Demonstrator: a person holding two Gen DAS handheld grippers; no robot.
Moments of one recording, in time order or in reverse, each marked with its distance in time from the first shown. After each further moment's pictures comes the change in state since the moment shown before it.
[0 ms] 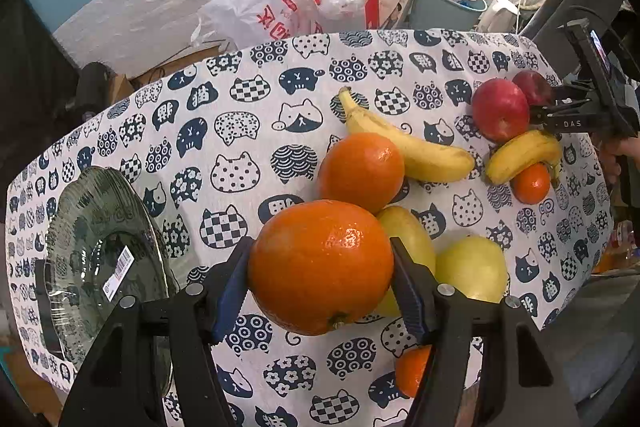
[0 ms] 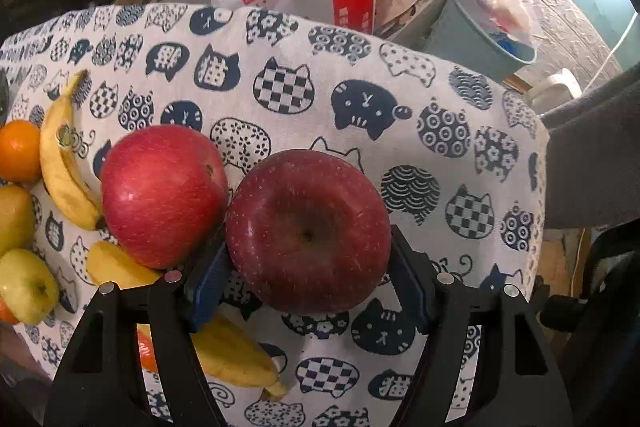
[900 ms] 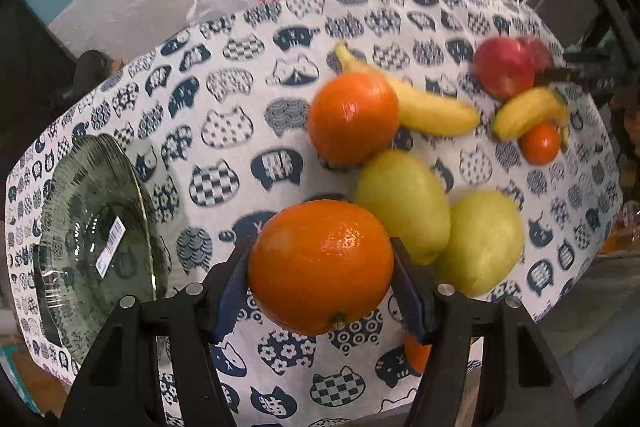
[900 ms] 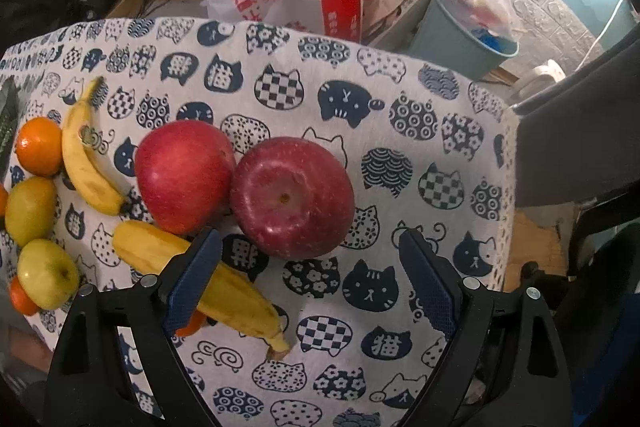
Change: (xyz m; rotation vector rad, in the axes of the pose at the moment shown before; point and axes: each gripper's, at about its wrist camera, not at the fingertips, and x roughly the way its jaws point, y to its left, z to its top) left arm 0.013 -0.002 -0.028 0.017 0.065 0.012; right arm -0.025 -0.001 -0.012 0.020 0.026 0.000
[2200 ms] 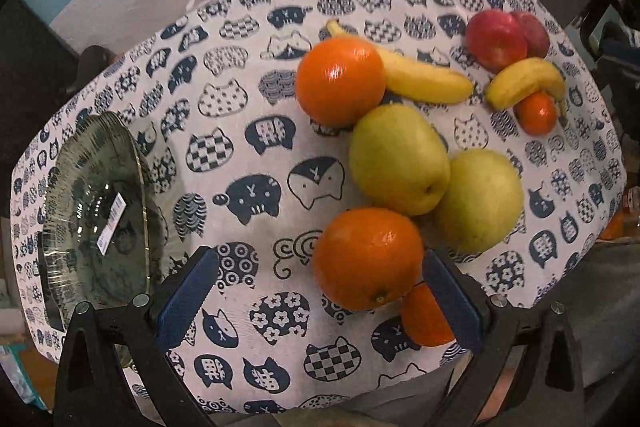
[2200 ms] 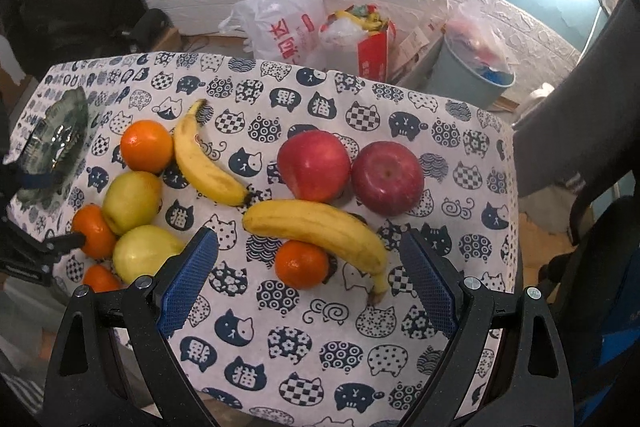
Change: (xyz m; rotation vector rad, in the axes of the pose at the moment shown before) left arm 0.001 -0.014 -0.019 0.026 0.063 0.034; right arm -0.092 0.076 -0.046 0.027 -0.190 0.048
